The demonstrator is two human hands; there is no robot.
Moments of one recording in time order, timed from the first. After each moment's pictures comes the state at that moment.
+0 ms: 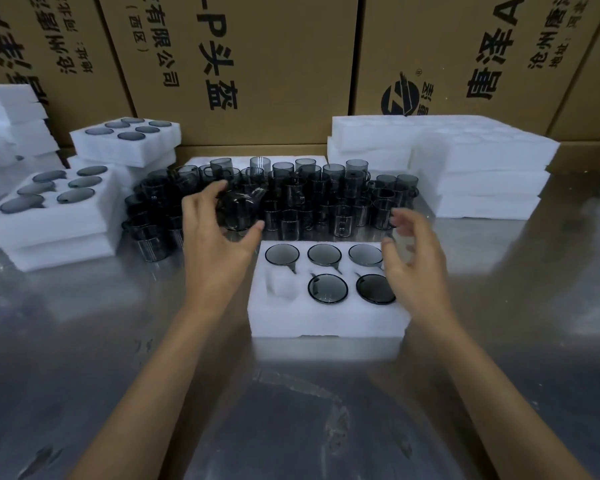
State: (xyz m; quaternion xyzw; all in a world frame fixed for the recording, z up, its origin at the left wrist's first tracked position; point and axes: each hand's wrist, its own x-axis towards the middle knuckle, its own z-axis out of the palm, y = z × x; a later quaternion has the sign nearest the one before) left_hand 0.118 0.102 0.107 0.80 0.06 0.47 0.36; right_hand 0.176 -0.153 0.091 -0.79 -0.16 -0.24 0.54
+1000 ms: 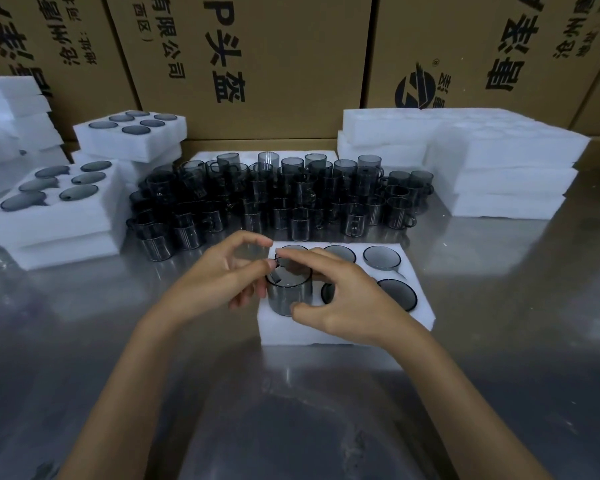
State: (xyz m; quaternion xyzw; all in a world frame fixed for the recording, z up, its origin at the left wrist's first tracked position) left_hand 0.088 0.115 0.123 0.82 0.00 0.06 0.56; right_hand 0.138 -0.086 0.101 -0.79 -0.39 0.06 0.46
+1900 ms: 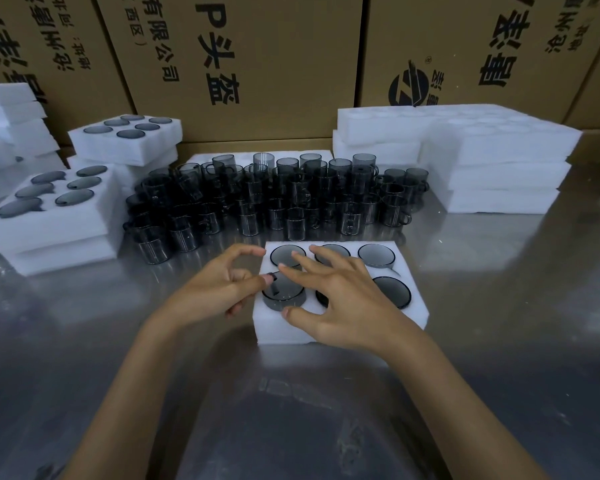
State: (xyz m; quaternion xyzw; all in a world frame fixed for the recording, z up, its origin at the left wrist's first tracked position) left_hand 0.097 0.127 0.101 0.84 0.02 0.00 0.54; right_hand 0.140 -0.091 0.093 -0.88 -0.41 -0.05 0.22
